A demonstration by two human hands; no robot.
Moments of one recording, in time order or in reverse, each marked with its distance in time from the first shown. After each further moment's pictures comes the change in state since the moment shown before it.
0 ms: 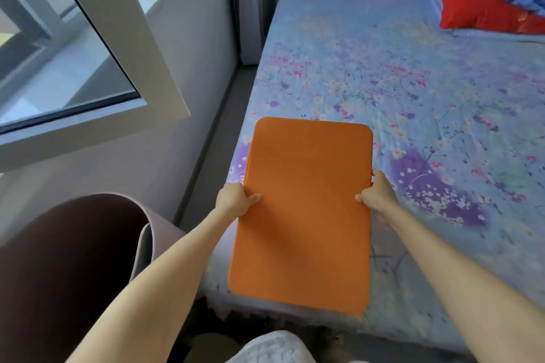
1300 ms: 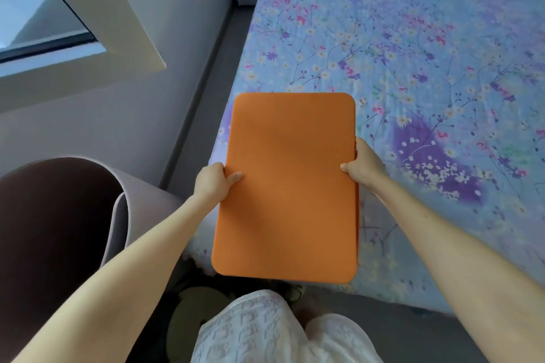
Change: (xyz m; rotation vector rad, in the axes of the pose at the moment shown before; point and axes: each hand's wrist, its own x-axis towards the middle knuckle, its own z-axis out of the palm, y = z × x) left_hand 0.020 -0.036 0.044 -0.139 0.012 -0.058; right_hand 0.034 -0.004 0.027 -0.264 -0.116 -0.157
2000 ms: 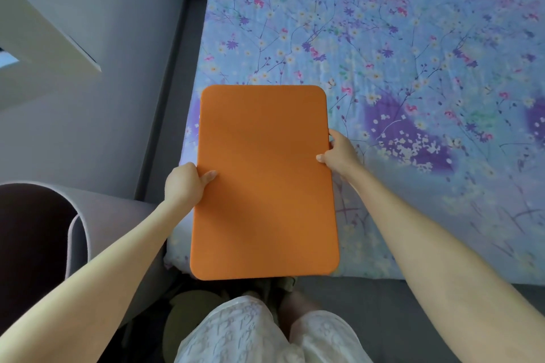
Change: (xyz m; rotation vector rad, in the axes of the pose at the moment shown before) left_hand 0.000 0.023 0.002 0.144 0.033 0.037; right_hand 0.013 0.028 0.003 0.261 0.008 0.064
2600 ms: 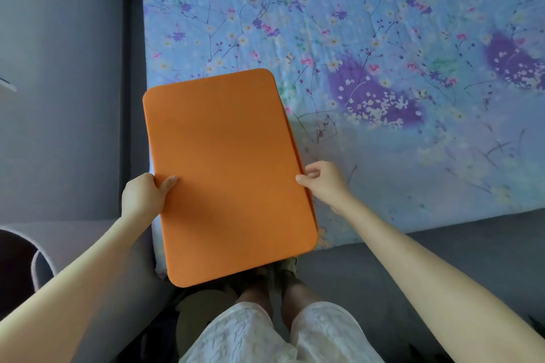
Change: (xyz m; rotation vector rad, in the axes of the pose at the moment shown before) left_hand -0.003 -0.009 -0.001 -0.013 0.002 0.002; right_hand -0.098 0.049 0.002 0.104 -0.010 0.178
